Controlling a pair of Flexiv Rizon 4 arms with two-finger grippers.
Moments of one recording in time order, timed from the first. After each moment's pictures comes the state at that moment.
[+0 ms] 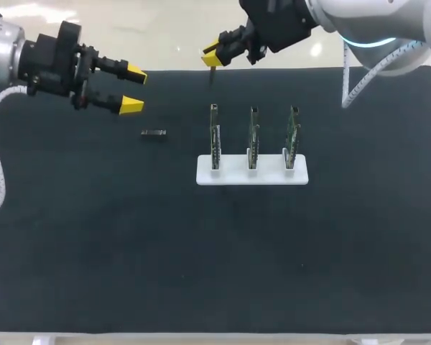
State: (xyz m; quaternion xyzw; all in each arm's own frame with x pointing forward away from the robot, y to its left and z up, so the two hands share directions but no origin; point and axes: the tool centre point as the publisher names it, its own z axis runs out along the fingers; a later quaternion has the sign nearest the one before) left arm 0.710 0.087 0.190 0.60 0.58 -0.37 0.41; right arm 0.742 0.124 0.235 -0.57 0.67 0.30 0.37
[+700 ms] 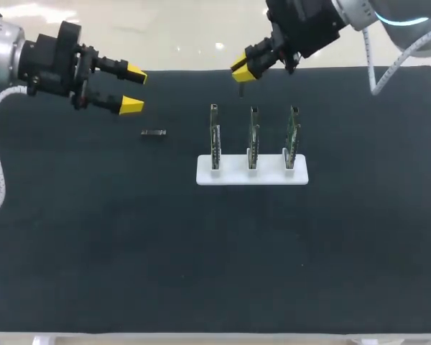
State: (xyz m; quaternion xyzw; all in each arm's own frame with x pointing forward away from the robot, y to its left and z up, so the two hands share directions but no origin) left arm 0.710 0.087 0.190 0.60 0.58 -0.37 0.42; right arm 0.734 0.073 0.207 -0.65 0.62 0.31 0.32
